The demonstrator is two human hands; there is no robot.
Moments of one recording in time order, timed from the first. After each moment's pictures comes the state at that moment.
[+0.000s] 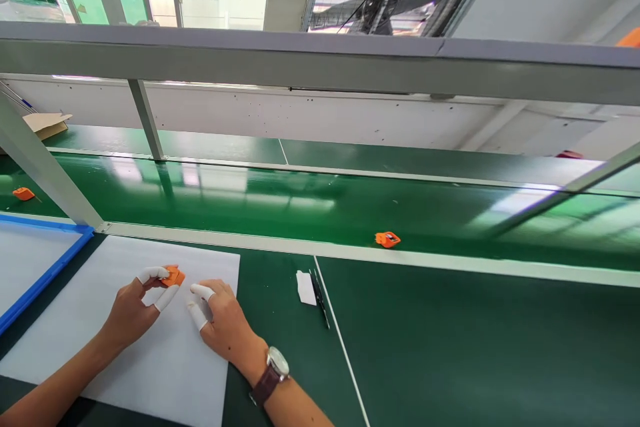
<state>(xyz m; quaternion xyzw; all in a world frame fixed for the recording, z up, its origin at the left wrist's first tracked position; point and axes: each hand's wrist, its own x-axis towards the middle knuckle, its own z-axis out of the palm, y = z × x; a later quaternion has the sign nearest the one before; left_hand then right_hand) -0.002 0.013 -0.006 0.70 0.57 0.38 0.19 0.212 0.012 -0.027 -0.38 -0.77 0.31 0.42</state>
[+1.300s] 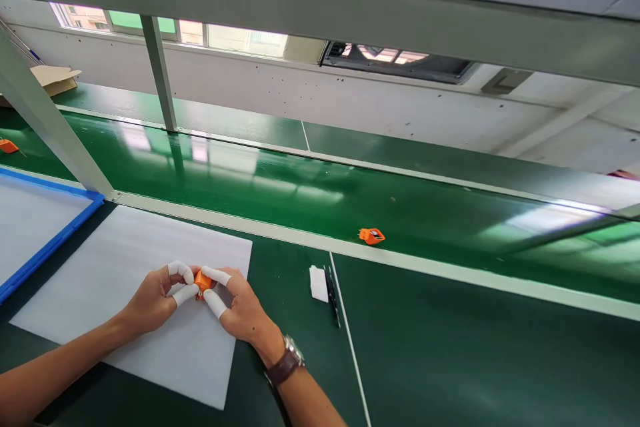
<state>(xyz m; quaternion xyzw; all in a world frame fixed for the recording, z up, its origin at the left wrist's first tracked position) 0.016 0.001 -0.001 0.61 0.48 0.37 0.51 0.226 0.014 -0.026 -0.34 -0.73 0.43 0.39</state>
